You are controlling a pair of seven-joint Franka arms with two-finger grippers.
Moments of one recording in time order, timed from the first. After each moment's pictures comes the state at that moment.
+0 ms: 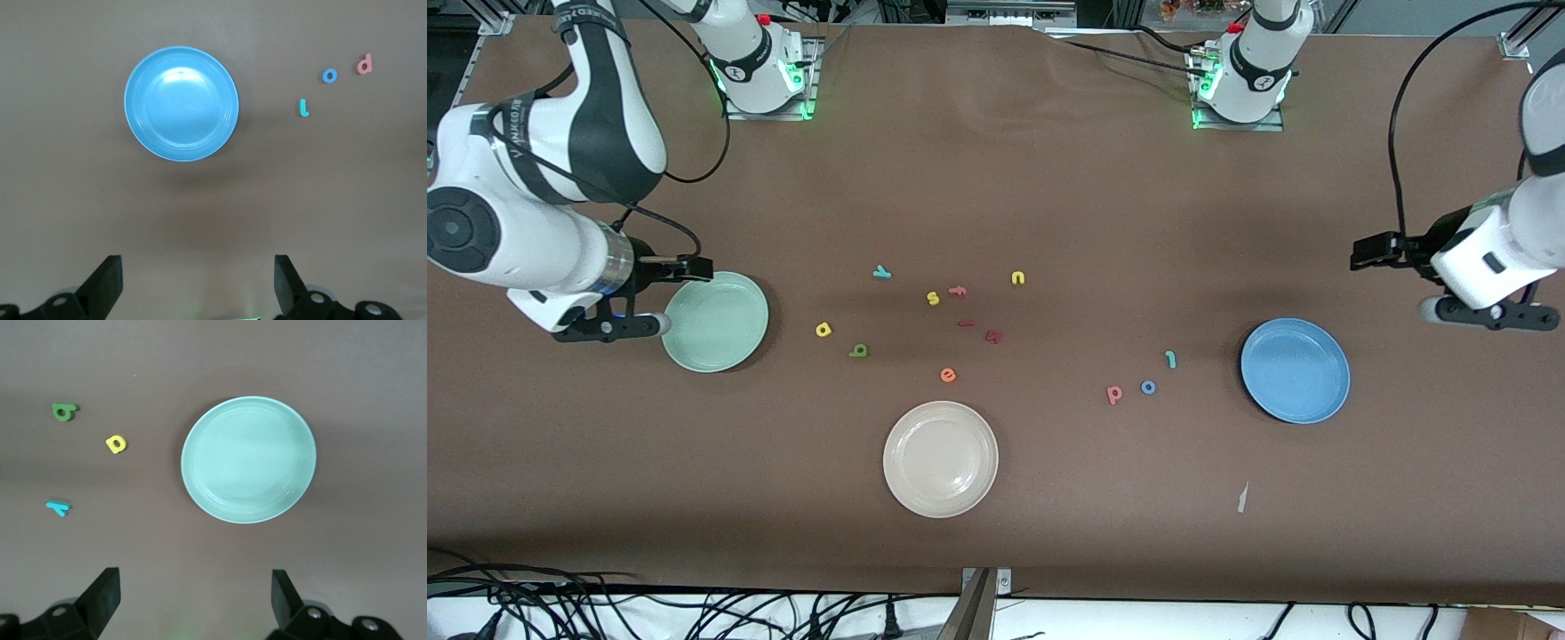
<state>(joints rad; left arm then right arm) -0.01 0.25 0.00 -1.49 -0.02 1.49 0.07 0.19 0.28 -0.05 -1.65 -0.01 1.65 0.05</state>
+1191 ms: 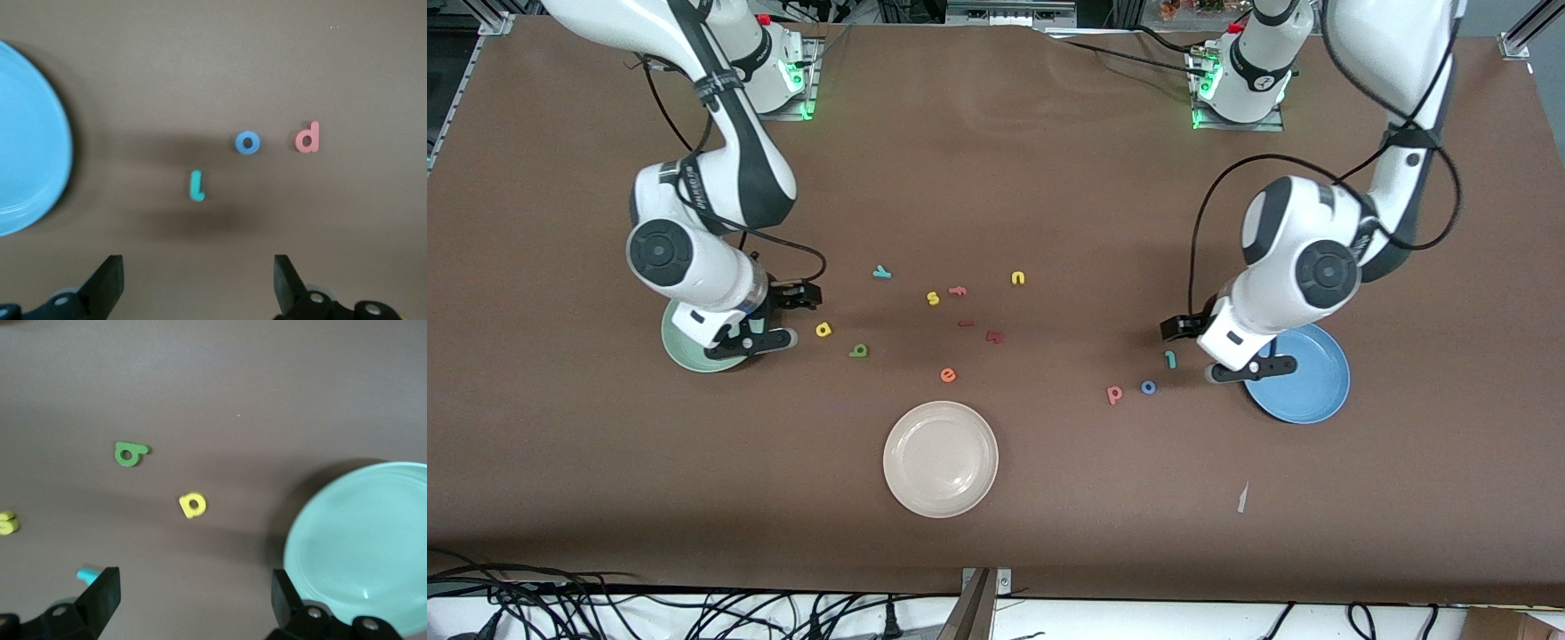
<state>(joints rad) -0.29 0.45 0.00 -1.81 -0.13 2.18 -0.38 0.34 0.38 -0.04 -1.93 0.06 2.20 0.07</state>
